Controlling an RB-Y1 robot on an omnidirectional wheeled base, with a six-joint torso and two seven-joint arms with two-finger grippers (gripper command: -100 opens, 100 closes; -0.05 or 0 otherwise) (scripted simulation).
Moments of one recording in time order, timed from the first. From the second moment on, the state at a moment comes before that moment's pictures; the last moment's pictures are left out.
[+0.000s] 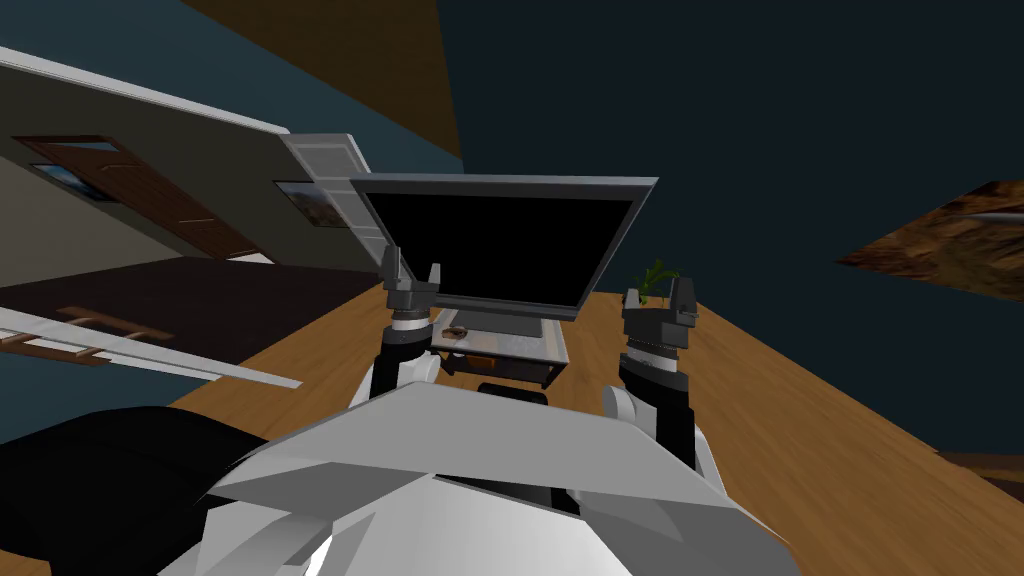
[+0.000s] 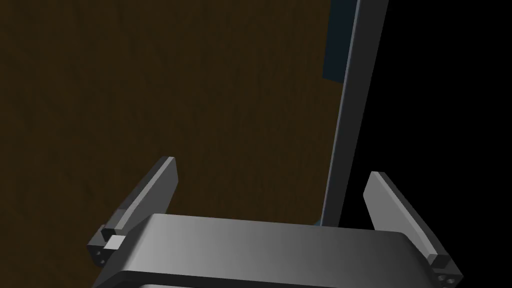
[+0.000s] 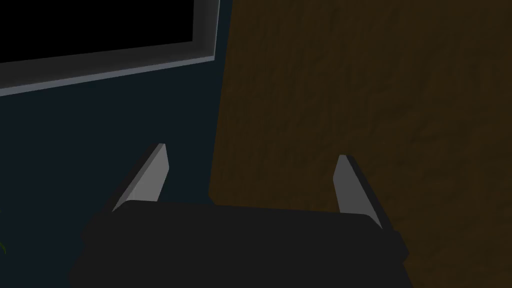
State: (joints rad) left arm 0.51 0.01 -0.01 -2.39 -0.09 -0.51 0.14; right arm 0.52 0.02 -0.05 -2.36 0.07 -0.43 -0.12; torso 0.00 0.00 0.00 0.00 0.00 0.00
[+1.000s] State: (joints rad) left arm 0.56 0.18 0.16 -2.17 0.04 -0.33 0.14; right arm 0.52 0.02 -0.05 -2.36 0.07 -0.43 -0.12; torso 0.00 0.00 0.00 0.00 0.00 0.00
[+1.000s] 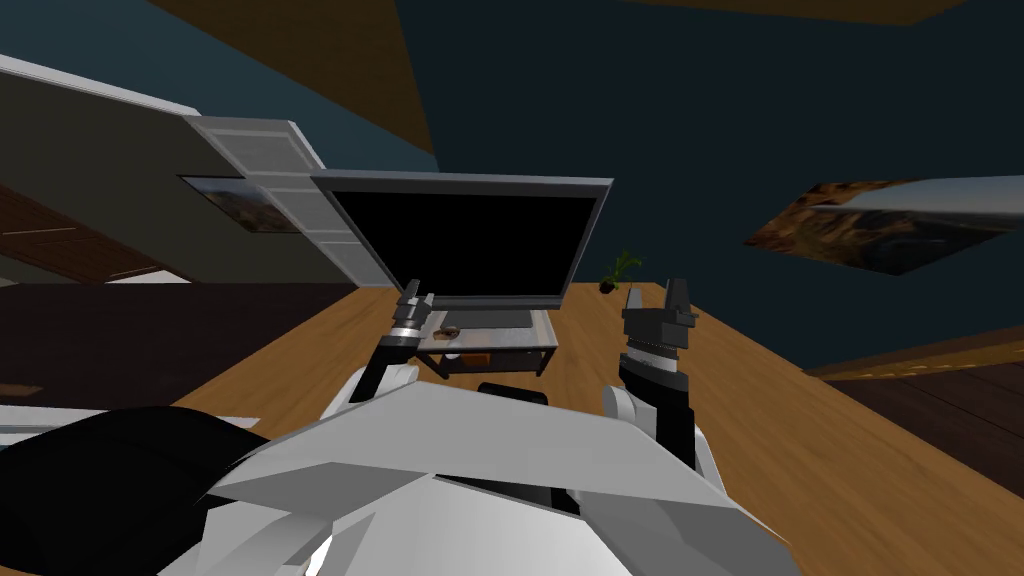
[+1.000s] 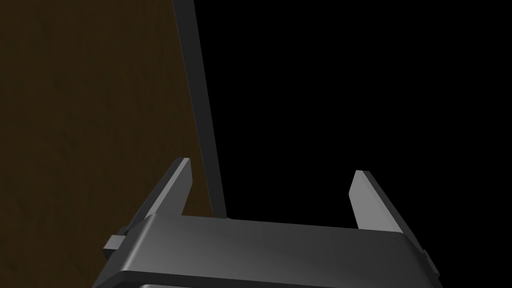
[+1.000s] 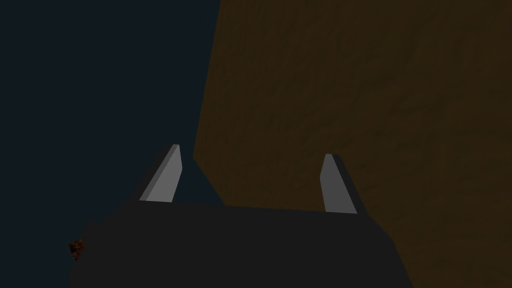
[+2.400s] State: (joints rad) left arm 0.60 0.33 0.30 -1.79 0.25 -0.09 0.14; right arm 0.52 0.02 -0.05 -2.36 0.07 -0.43 -0.12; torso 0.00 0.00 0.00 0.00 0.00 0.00
